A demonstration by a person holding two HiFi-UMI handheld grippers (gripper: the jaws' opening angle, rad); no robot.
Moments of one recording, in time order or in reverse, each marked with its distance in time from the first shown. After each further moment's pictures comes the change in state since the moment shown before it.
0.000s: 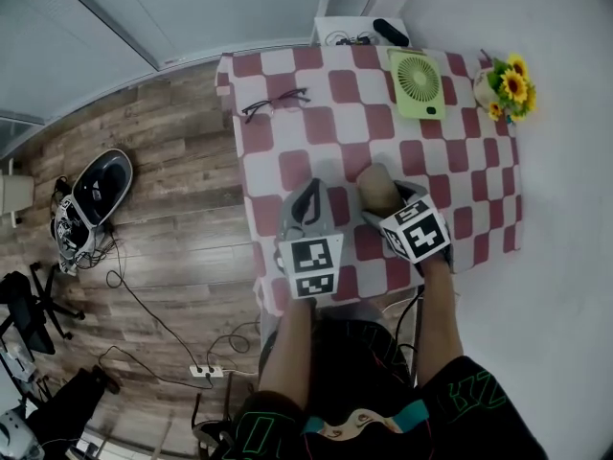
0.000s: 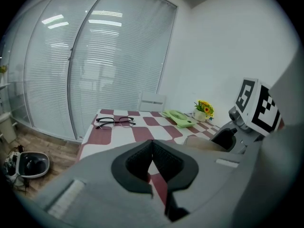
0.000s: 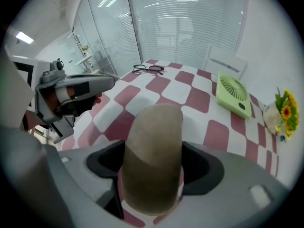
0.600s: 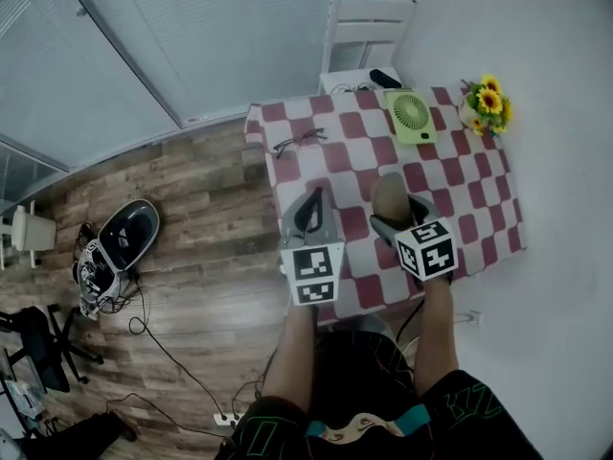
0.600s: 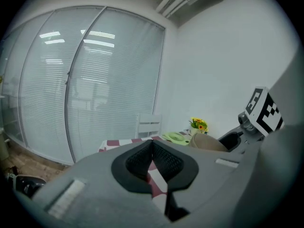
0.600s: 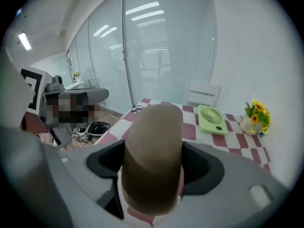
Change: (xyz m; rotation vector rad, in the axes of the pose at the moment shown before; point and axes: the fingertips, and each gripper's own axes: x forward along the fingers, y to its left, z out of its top) left arm -0.062 0.031 0.074 0.110 -0.203 -0.054; right arm -0.069 0.033 0.050 0.154 -0.381 -0.162
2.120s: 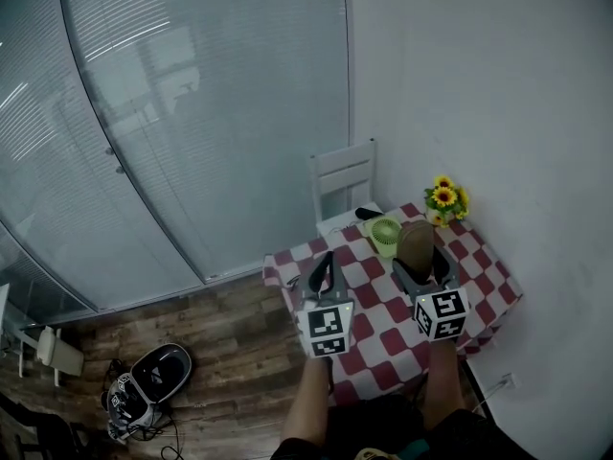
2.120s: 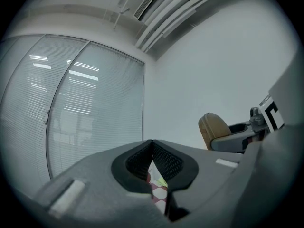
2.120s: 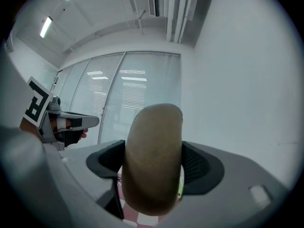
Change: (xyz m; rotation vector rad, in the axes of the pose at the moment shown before) left arm -0.013 -0.037 0.173 0.173 -0.381 -0.132; right arm -0.168 -0.057 0.139 0.007 -0.755 -0.402
